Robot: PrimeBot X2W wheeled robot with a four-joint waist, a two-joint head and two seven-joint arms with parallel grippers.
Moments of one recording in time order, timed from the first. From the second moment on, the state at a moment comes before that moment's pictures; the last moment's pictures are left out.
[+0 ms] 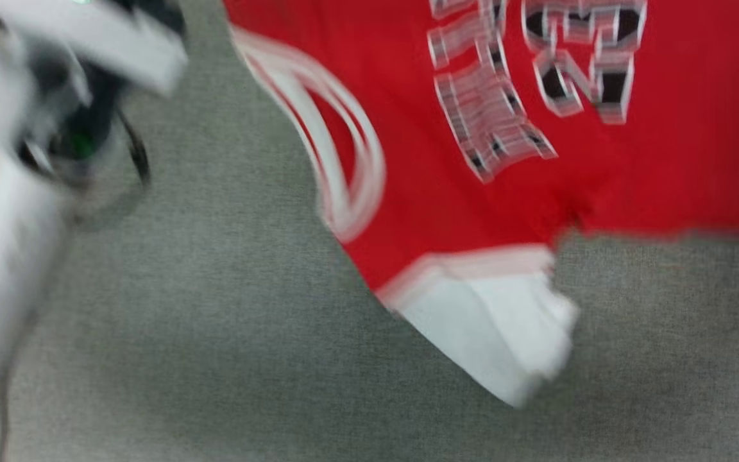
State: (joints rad) left arm -1.10 0.53 -0.54 0.28 -1.09 -0.12 -0.11; right arm -1.21 -0.30 -0.18 0.45 0.37 0.13 0.40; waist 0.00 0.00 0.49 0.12
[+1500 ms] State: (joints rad) left arm -0.62 0.54 -0.44 -0.02 -1.35 -0.13 -0.26; right arm -0.69 -0.46 -0.07 0.04 0.69 0.13 0.46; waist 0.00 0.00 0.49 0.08
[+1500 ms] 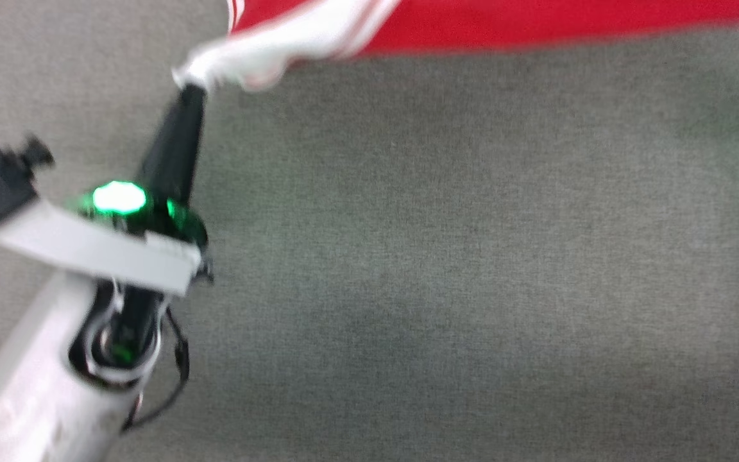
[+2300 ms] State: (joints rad) left arm 0.07 0.58 -0.30 -0.44 -1.21 -0.13 -0.26; right arm -0.01 -0.23 -0.40 -0.58 0.68 0.13 0.72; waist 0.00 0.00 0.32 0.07
